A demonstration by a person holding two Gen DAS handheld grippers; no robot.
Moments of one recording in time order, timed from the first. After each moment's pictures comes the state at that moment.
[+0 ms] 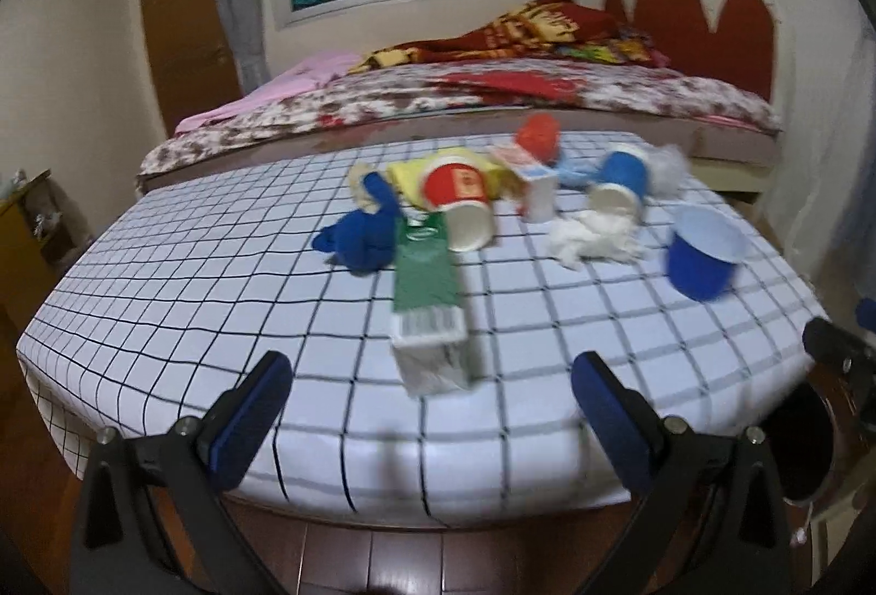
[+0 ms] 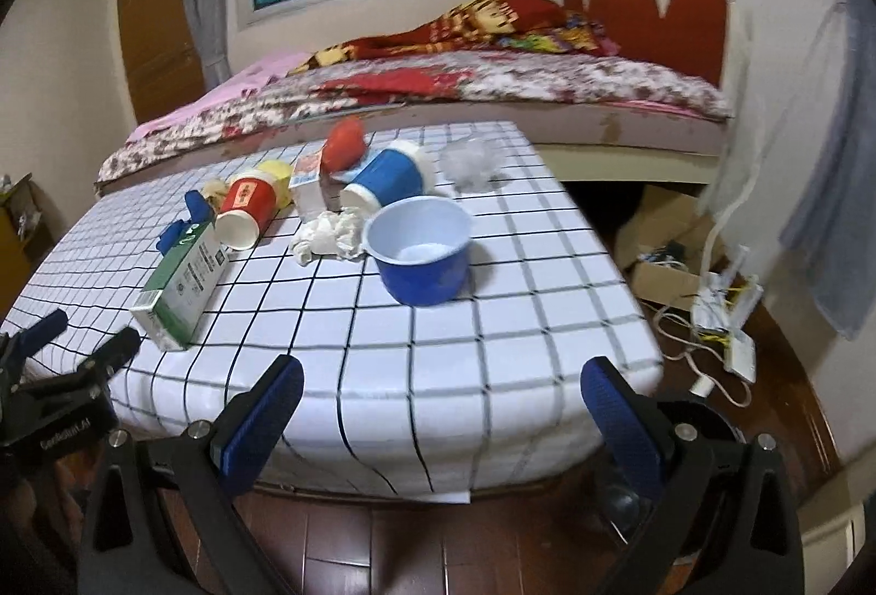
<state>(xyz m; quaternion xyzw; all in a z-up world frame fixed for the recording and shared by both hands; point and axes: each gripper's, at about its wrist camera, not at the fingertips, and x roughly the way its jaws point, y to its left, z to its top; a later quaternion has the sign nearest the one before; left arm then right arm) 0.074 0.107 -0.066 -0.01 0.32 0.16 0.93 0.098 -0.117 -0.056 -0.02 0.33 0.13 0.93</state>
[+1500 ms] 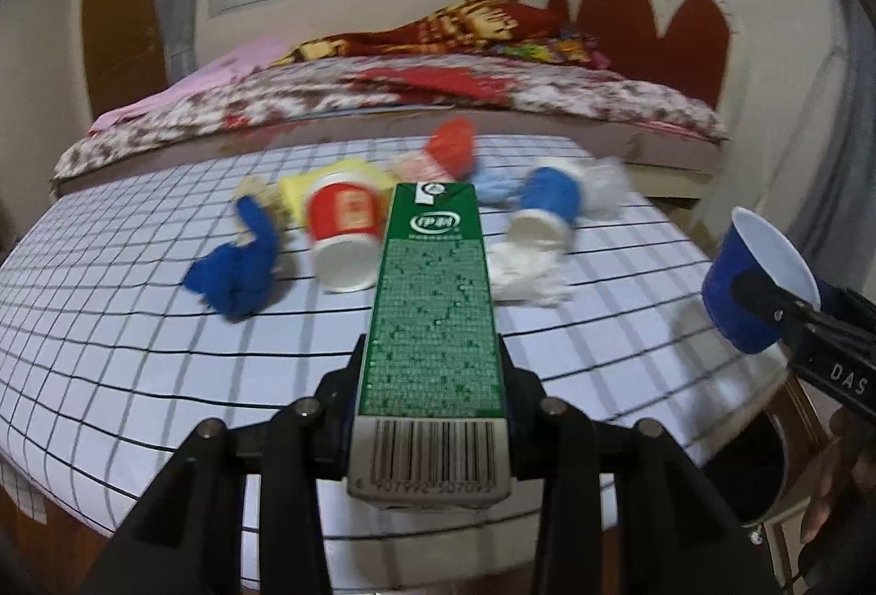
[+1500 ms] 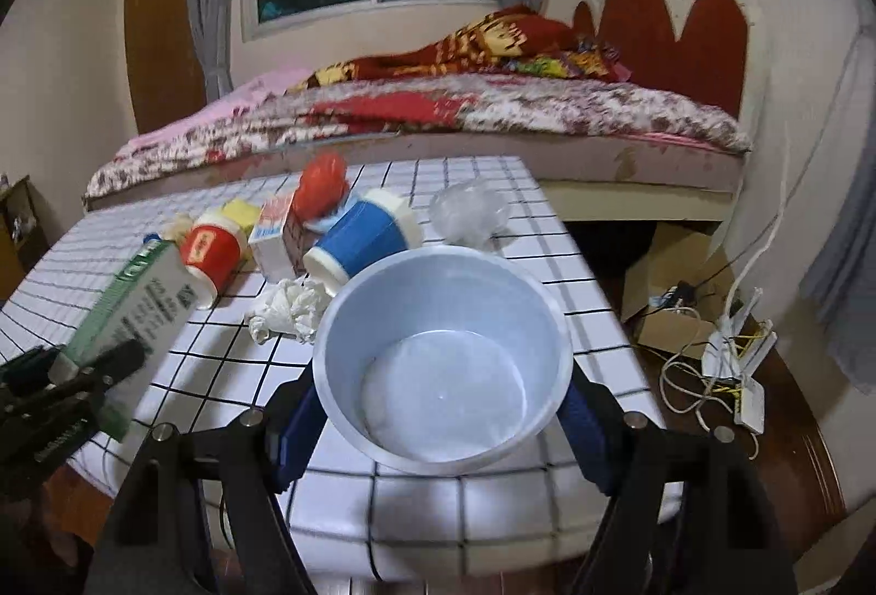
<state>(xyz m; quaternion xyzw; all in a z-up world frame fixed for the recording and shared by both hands) 0.123 0.073 -0.059 -0.04 0.32 0.04 0.95 0.147 -0.138 -0.040 -0.02 0.29 0.12 0.95</state>
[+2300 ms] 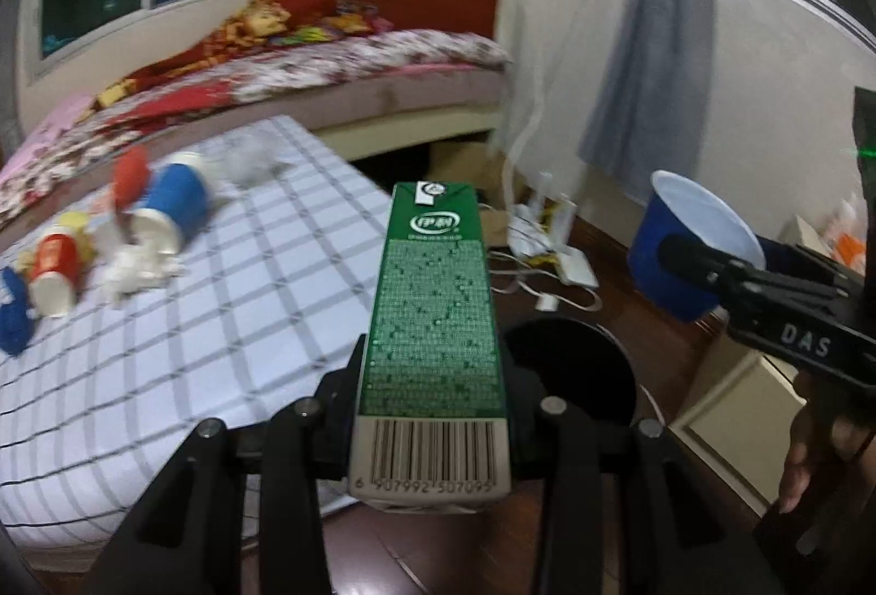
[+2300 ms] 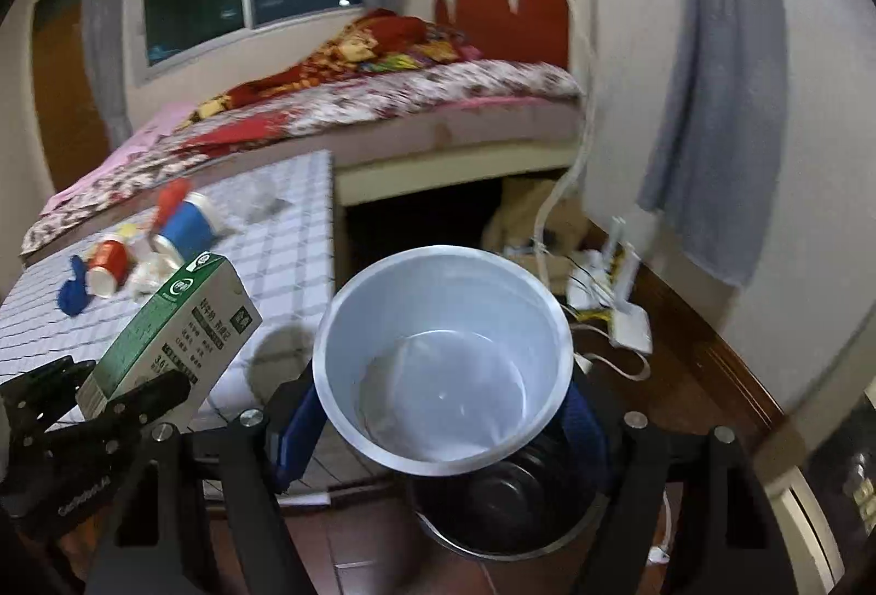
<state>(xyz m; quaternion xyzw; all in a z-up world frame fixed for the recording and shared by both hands) 0.079 -0.129 -0.061 0.03 0.34 -0.19 0.92 0.047 -0.335 -0.046 0.03 0.30 -0.02 0.95</state>
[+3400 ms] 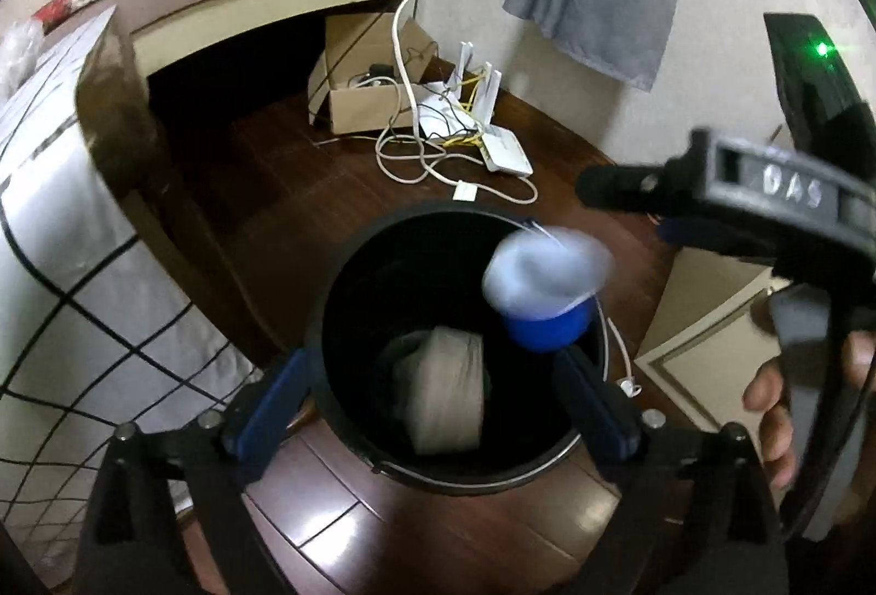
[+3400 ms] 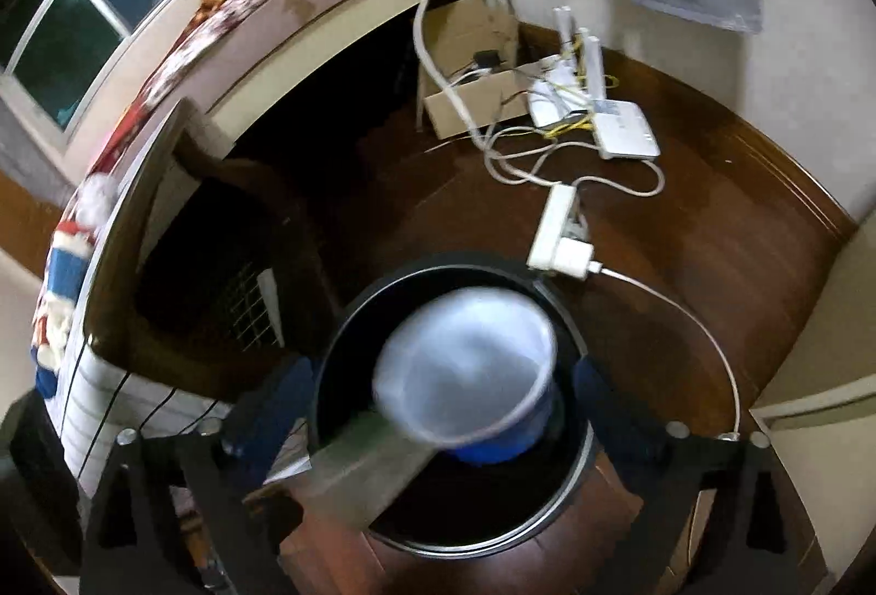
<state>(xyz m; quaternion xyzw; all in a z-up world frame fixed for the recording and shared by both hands) 0.131 -0.261 -0.172 0.07 0.46 -0.26 0.84 0.121 -0.479 -0.185 0.24 0.46 -0.03 0.85</state>
